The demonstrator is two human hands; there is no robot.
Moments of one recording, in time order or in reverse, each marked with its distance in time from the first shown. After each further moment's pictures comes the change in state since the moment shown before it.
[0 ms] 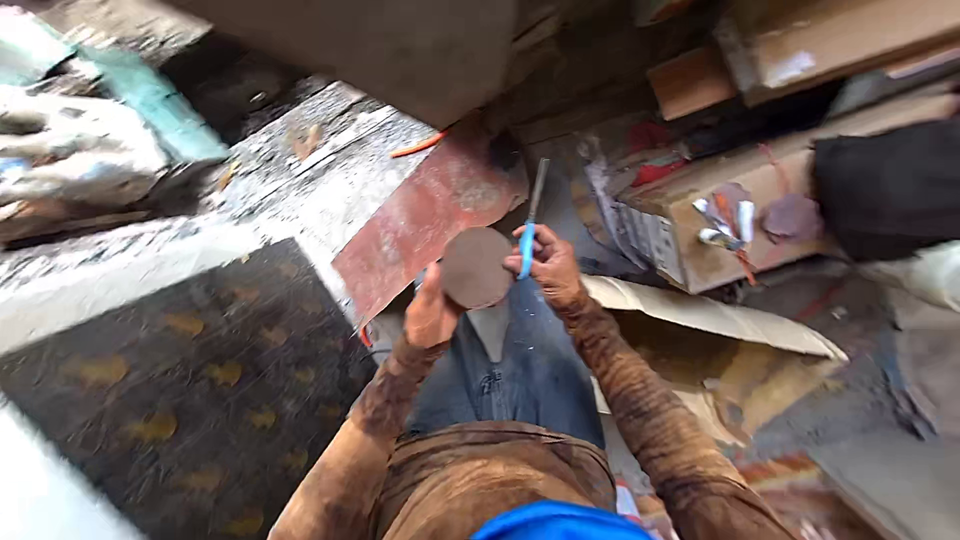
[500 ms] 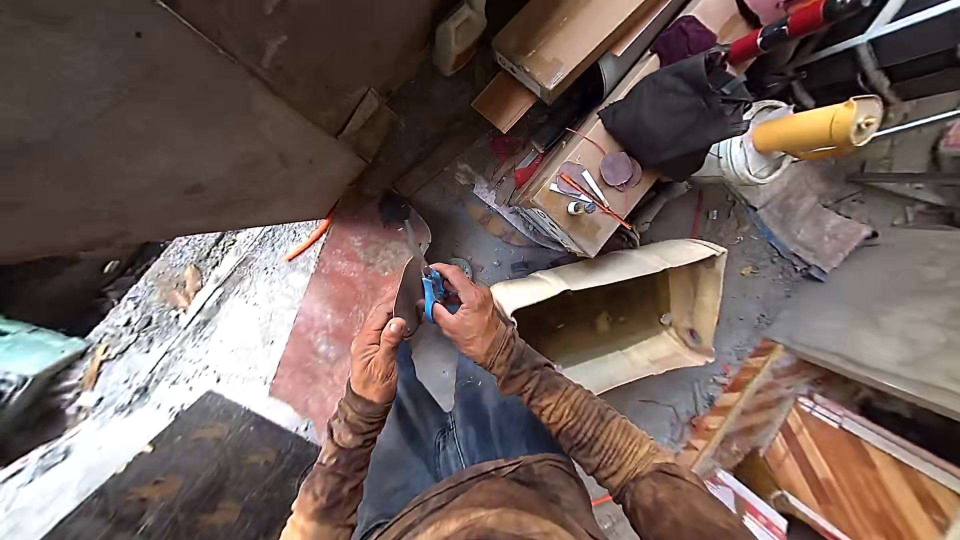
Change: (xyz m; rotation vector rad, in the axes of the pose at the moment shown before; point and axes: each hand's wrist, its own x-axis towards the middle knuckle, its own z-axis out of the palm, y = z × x) left_hand 0.033 -0.027 0.053 0.584 -0.425 0.299; right_hand -0.052 -0.037 -0.013 -0.443 0.399 -0.324
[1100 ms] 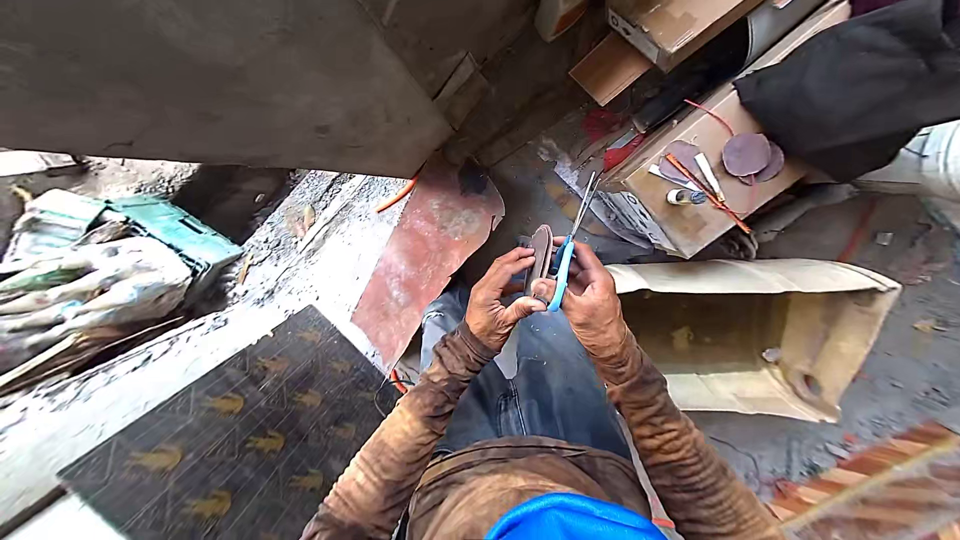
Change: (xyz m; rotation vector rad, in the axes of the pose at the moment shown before) left_hand -0.012 -0.013 0.051 0.133 -0.129 0.062; right_hand -0.036 -0.010 -0.050 0.416 -0.016 0.145
